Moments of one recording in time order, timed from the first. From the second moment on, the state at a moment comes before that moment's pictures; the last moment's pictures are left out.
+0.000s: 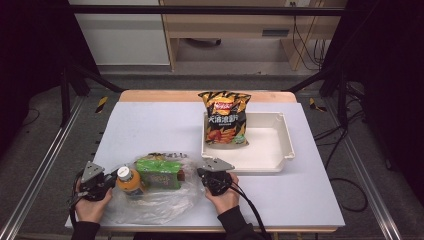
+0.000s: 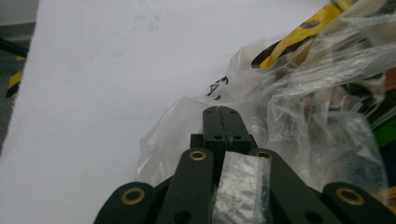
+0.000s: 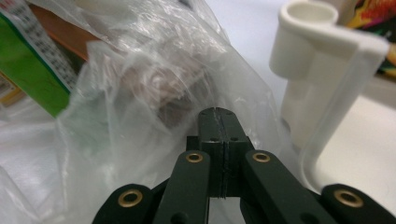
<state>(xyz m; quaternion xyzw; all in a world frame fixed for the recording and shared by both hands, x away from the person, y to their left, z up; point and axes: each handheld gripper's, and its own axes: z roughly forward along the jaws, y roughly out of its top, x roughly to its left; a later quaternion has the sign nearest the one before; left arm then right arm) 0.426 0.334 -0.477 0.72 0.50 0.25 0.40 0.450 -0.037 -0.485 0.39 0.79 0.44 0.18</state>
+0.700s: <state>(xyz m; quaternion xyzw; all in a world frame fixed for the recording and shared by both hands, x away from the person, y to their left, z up) 0.414 0.340 -0.466 0.70 0.50 0.24 0.45 0.450 -0.047 -0.482 0.38 0.80 0.45 0.14</state>
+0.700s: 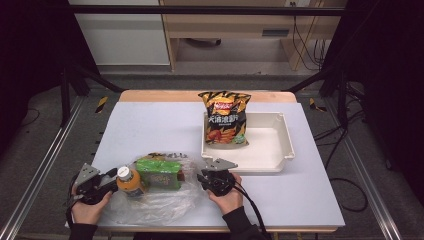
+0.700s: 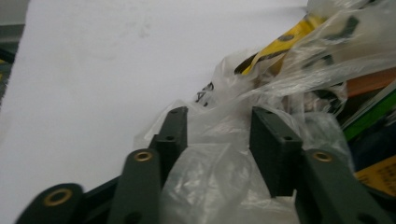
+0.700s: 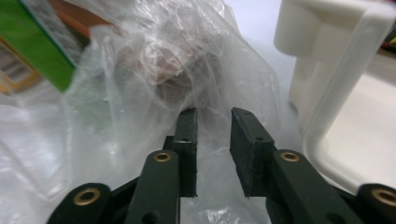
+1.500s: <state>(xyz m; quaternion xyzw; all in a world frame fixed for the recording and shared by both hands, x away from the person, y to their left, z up) 0.383 0.346 -0.405 0.66 0.46 0.28 0.52 0.425 -0.052 -0.395 0.30 0.75 0.58 0.12</state>
